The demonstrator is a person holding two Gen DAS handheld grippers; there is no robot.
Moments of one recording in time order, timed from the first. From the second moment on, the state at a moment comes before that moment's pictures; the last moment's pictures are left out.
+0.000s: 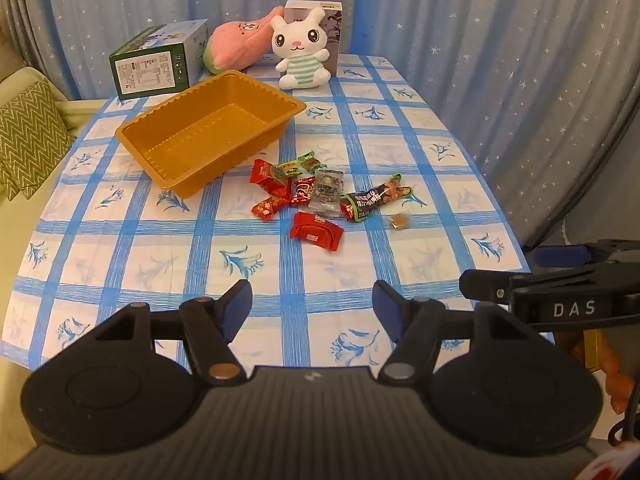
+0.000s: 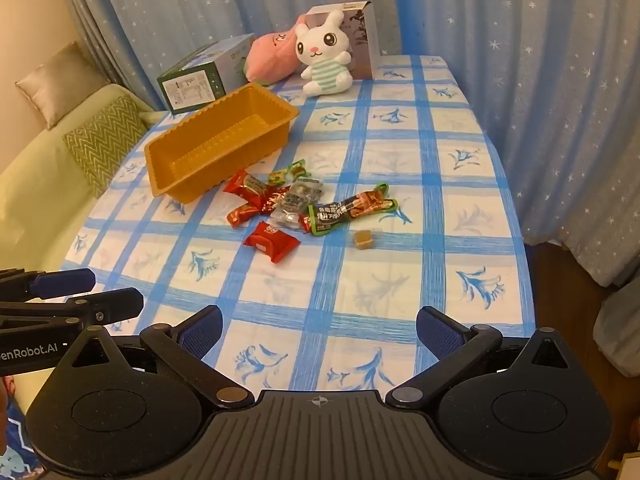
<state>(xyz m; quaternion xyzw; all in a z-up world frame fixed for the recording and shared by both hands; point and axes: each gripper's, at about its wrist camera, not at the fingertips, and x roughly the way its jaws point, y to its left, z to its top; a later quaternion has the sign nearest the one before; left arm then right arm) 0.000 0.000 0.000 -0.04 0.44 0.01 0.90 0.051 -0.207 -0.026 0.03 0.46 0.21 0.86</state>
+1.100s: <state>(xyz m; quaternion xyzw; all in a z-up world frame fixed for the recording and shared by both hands) 0.000 0.010 0.002 -0.04 0.44 0.01 0.90 0.061 -0.196 -0.025 0.03 0.45 0.21 0.86</state>
